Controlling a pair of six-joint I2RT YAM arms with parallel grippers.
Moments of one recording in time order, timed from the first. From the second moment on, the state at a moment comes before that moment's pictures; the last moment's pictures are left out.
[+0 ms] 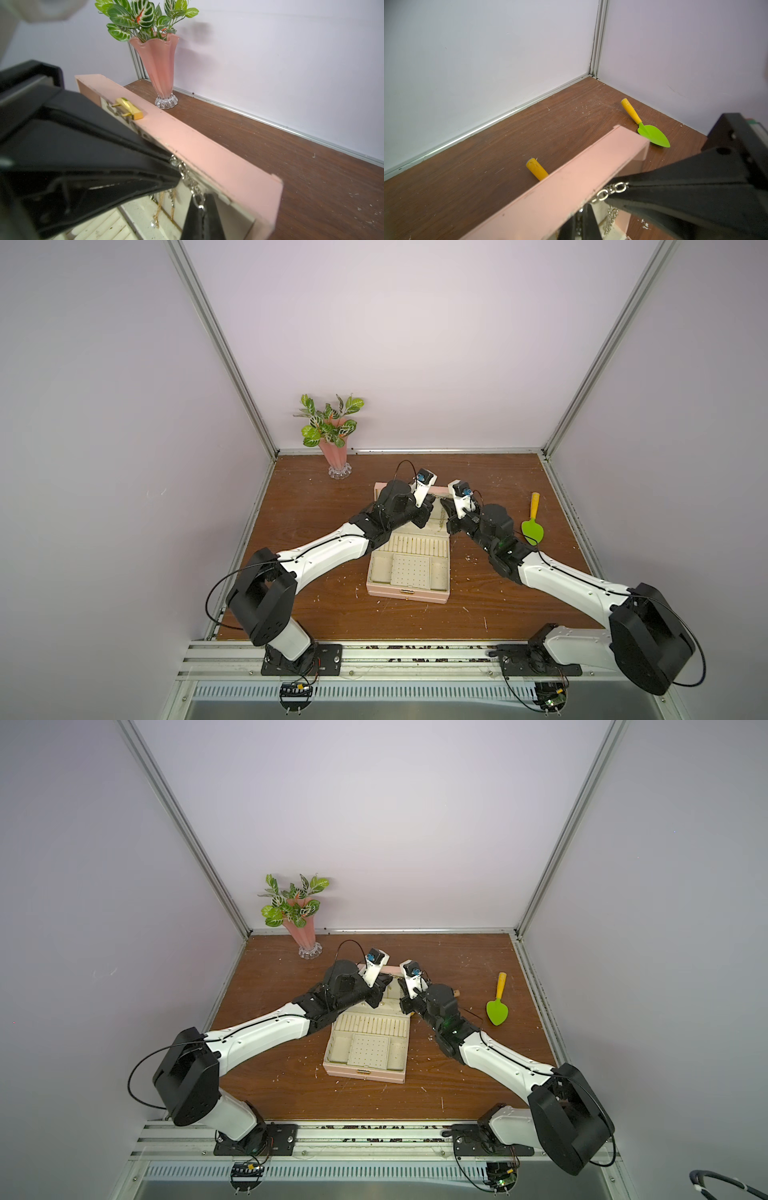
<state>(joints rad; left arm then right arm) -0.73 1.58 1.10 0.11 0.04 -0.01 0.58 1.29 0.69 0.40 0.06 0.01</state>
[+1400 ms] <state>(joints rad) -0.73 1.59 1.12 0.13 0.02 -0.03 0.58 1.33 0.74 0.35 0.10 0.09</state>
